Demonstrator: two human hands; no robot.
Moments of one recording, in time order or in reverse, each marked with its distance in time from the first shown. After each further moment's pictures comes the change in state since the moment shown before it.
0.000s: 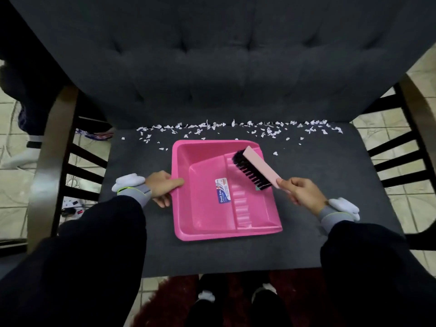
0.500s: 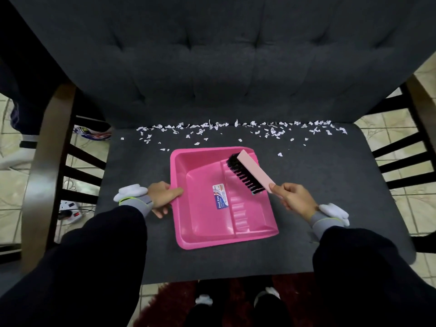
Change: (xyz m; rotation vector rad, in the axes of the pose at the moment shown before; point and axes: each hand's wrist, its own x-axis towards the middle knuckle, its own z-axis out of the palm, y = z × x) left_hand 0.015 -0.024 0.005 0.034 0.000 -0.049; right_hand 0.008 -0.003 0.036 0.027 0.008 0.038
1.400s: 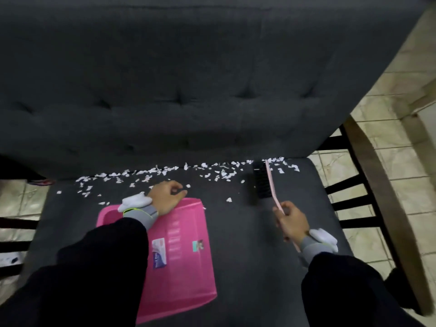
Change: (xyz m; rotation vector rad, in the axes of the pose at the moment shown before) left_hand 0.052 0.215 0.043 0.135 0.327 0.338; right_hand 0.076 0.021 -0.152 -0.085 0.246 0.081
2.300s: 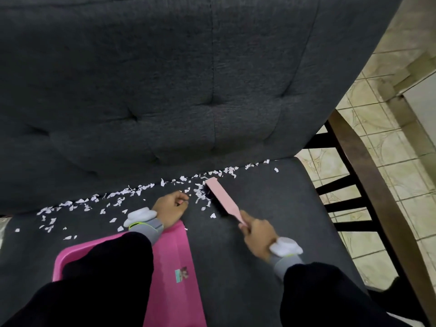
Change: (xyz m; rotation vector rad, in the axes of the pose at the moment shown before) left_hand 0.065 0.035 0.052 -0.055 -0.075 0.077; right_hand 0.034 -0.006 0.044 -0.430 -0.221 -0.197
